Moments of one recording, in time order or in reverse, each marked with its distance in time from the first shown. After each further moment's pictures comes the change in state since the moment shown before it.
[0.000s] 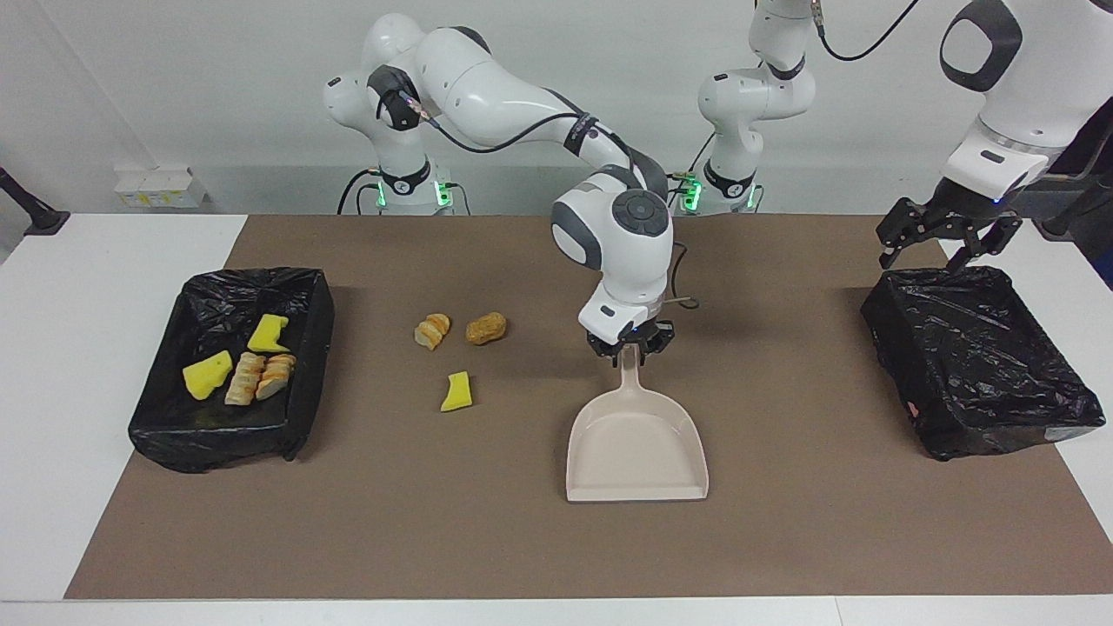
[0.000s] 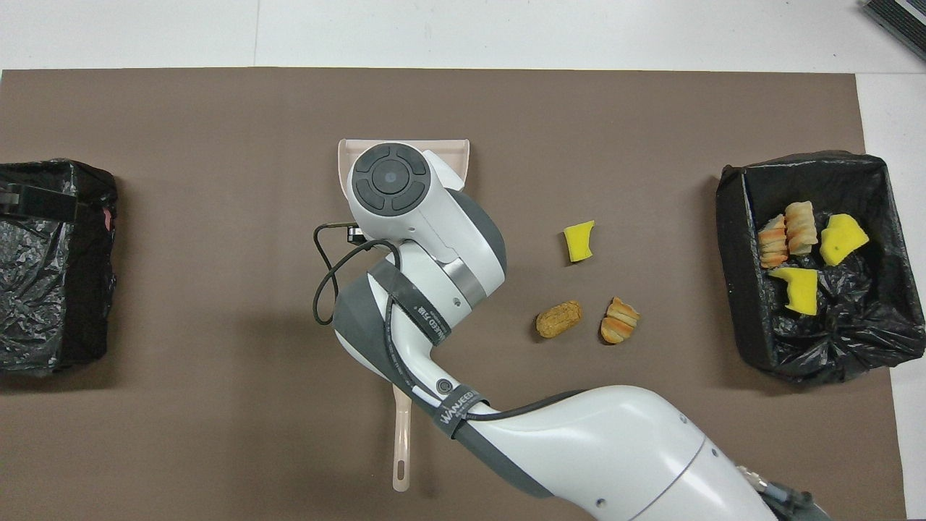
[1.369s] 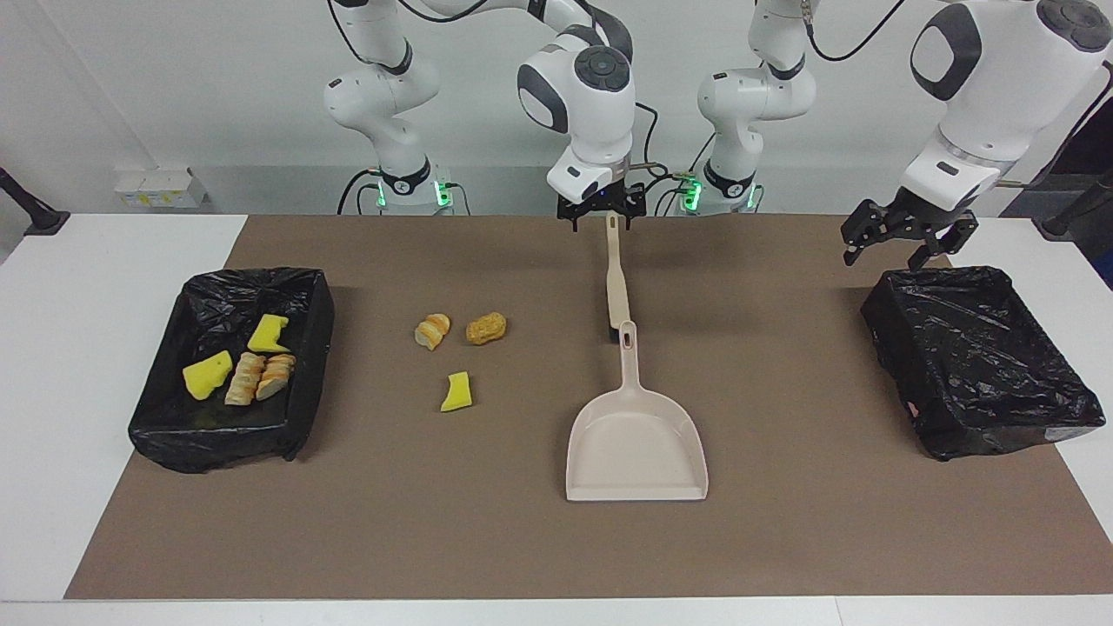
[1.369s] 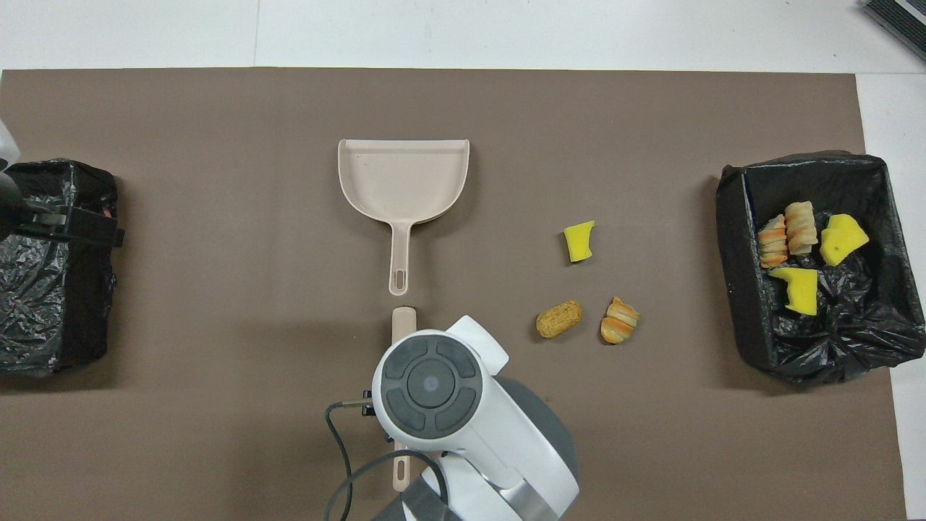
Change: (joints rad) left arm -0.040 -0.014 -0.005 -0.041 0.000 -0.054 -0.028; right arm 0.081 -0.637 0.014 -0.784 0.239 -0.007 0.092
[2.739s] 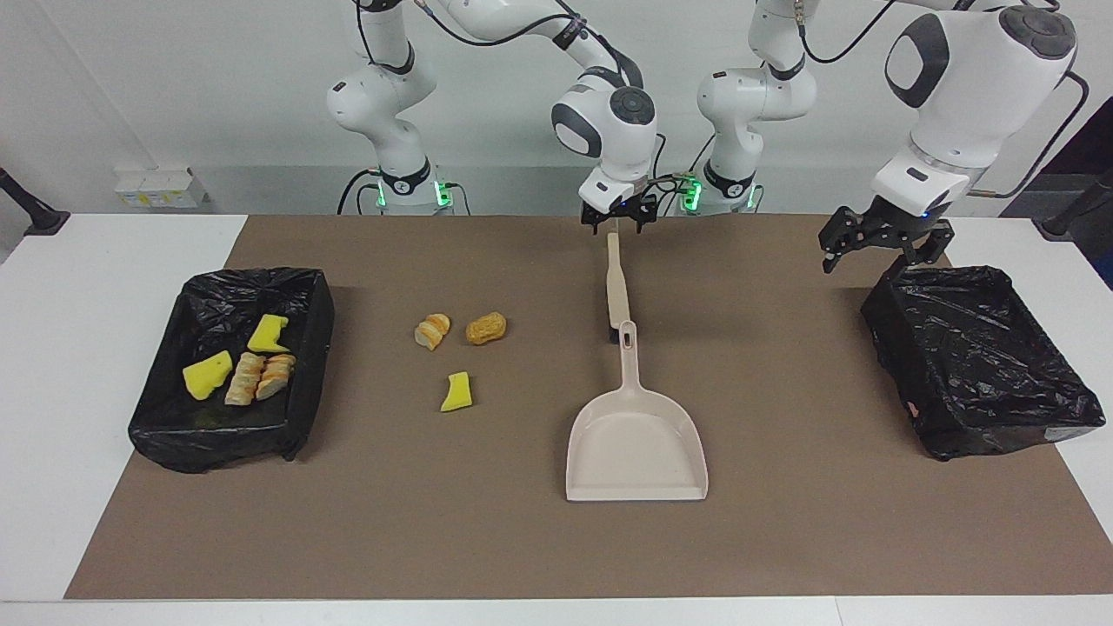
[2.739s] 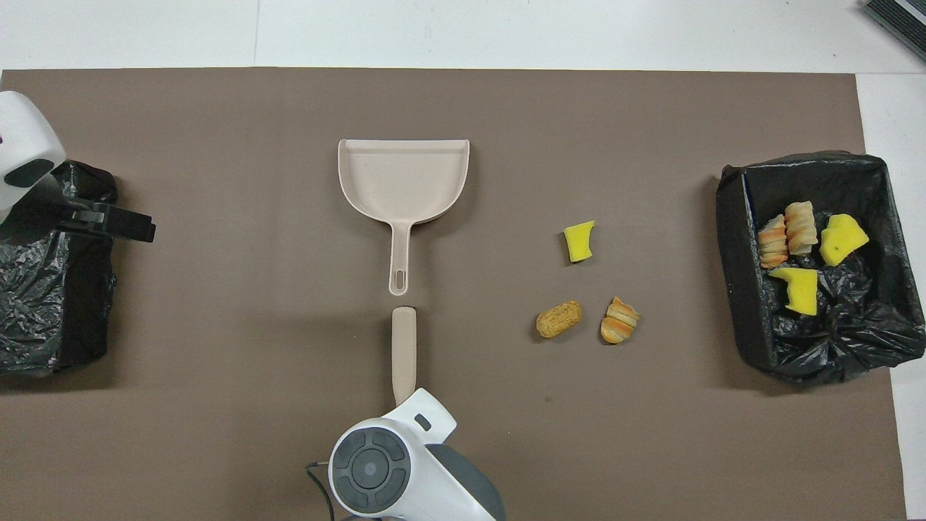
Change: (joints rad) left arm -0.047 0.000 -0.004 -0.029 -0.003 0.056 -0.011; right arm 0.158 0.084 0.001 -0.164 0.004 0.244 0.114
